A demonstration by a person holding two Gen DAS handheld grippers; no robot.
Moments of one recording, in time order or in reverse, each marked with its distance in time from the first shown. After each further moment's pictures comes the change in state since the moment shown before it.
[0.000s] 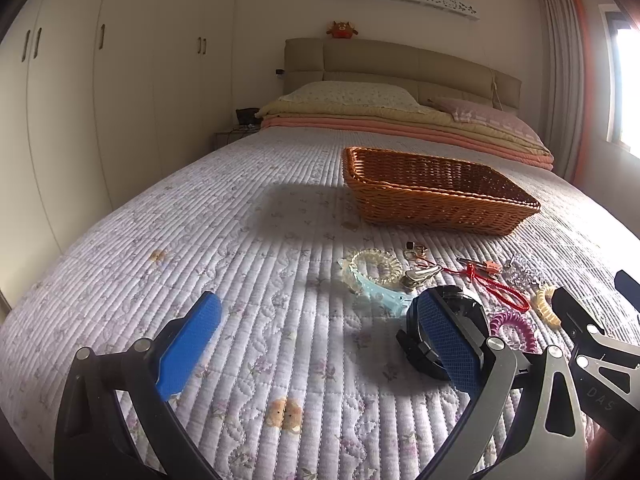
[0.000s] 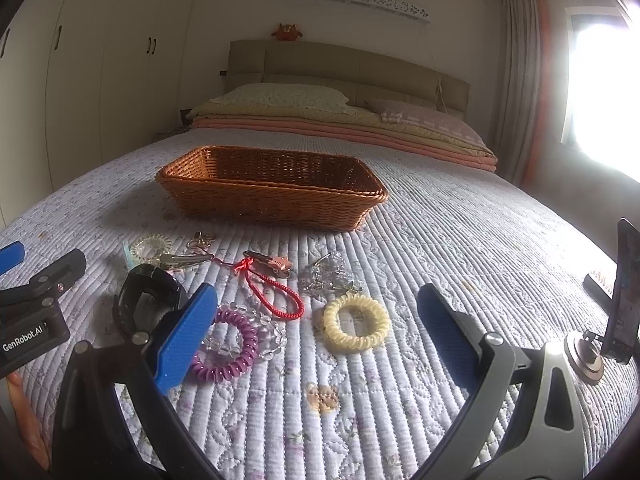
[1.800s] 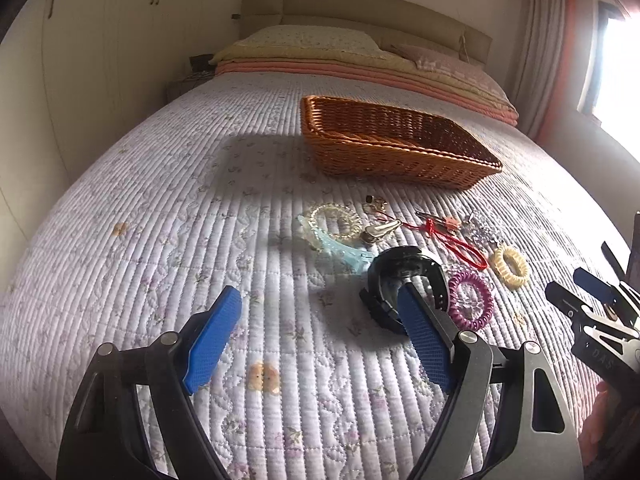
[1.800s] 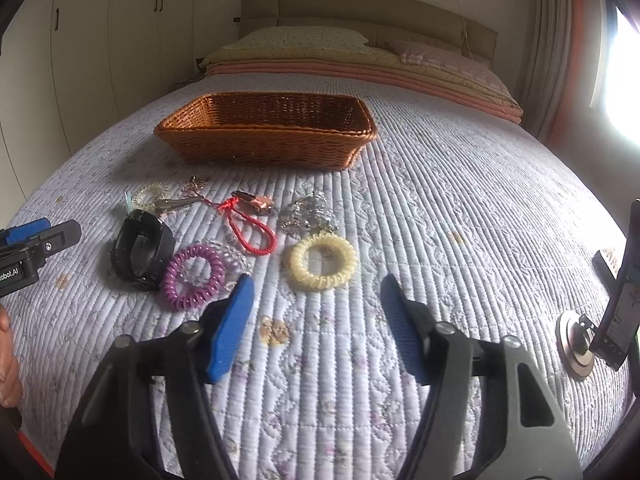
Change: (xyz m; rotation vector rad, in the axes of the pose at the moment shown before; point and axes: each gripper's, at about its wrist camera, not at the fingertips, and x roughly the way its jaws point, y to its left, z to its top) left arm 0.003 -0.001 0.014 0.053 0.247 -0.172; right arm 0.000 -0.050 -0.003 -0.012 0.257 0.112
